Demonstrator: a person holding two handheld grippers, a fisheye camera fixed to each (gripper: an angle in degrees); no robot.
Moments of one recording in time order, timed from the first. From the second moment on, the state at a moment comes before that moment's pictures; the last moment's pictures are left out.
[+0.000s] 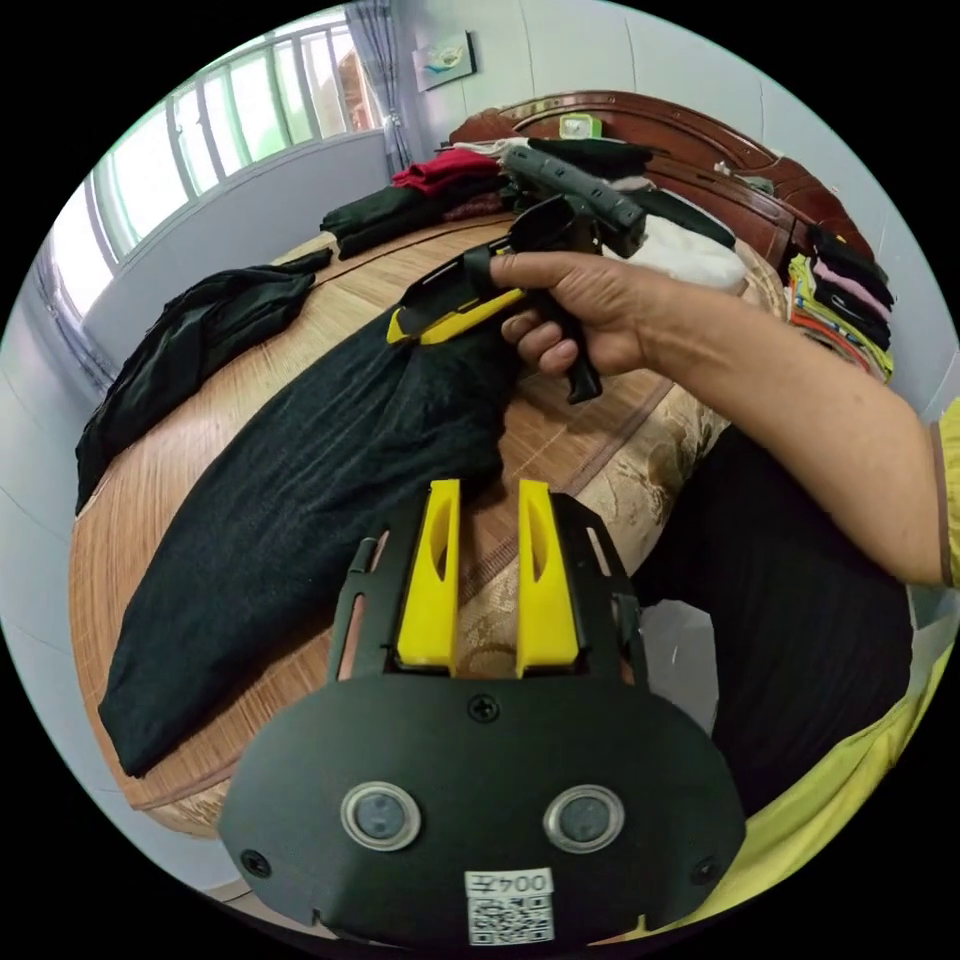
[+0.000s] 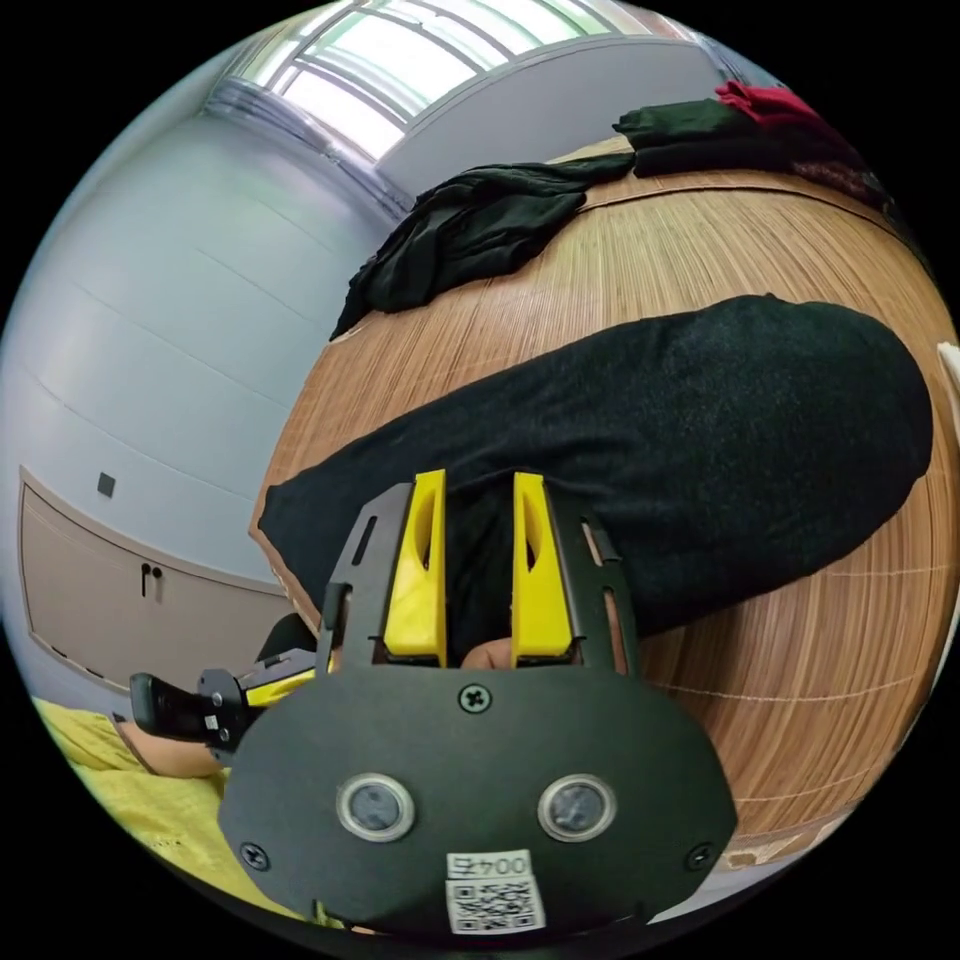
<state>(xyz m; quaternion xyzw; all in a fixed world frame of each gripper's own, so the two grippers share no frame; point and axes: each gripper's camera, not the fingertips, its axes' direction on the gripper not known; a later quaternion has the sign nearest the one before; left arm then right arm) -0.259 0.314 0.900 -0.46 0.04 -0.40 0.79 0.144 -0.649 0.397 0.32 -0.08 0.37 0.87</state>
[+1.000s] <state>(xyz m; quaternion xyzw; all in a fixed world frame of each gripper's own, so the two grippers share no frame) -0.259 0.346 0.860 -0.46 0.05 -0.51 0.72 0.177 -0.665 0.391 0.27 -0.04 0.34 0.90</state>
